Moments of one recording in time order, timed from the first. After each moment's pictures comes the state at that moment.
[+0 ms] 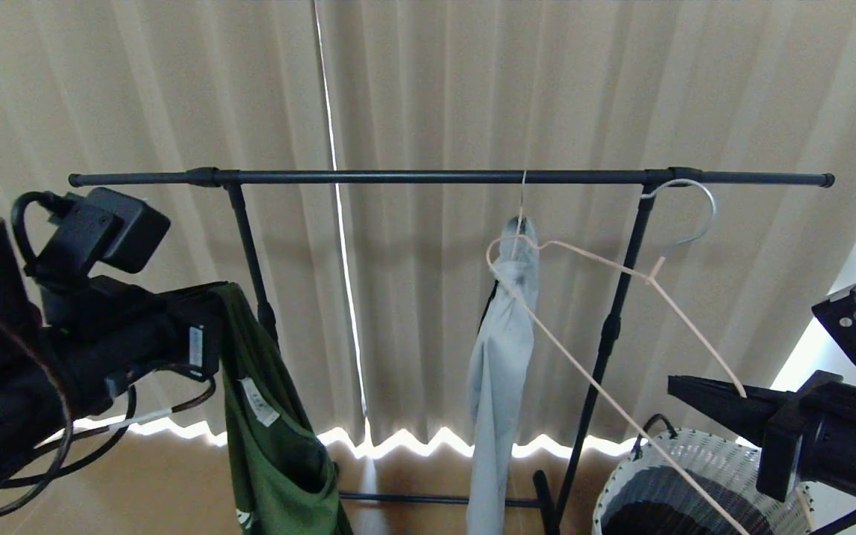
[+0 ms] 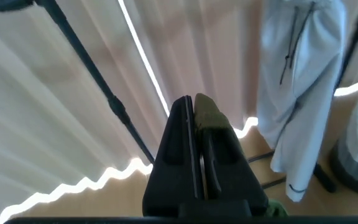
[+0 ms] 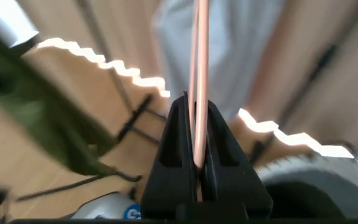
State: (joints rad) left arm -0.39 1.36 -0.62 -0.52 0.17 0.20; right arm 0.49 1.19 -0.43 -0.41 0.06 0.14
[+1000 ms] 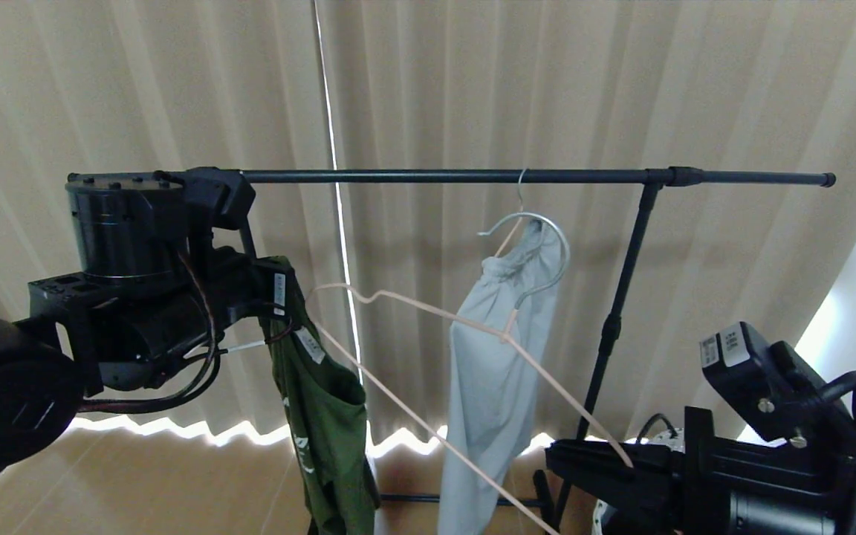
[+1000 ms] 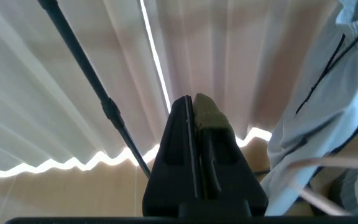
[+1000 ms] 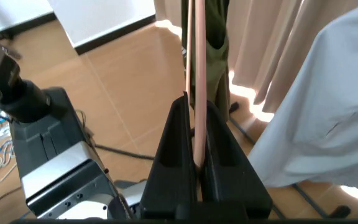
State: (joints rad) left arm -0.42 1.63 -0.85 -0.54 0.29 0.07; right arm 0.85 1.35 -0.46 -0.56 0.13 0.17
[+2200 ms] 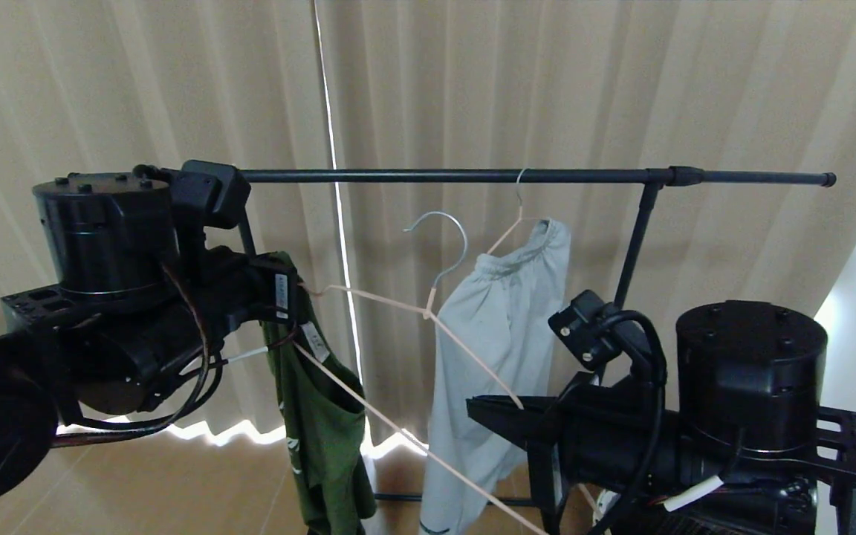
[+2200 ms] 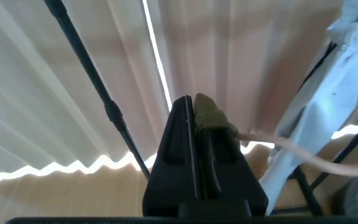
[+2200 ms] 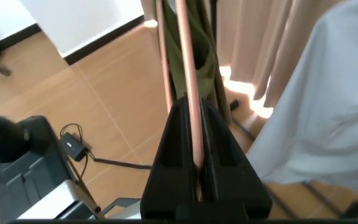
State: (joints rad) left arm -0.50 1.57 -0.80 -0.57 0.39 0.06; right arm 0.85 1.64 -0.65 -0.63 0.04 0.27
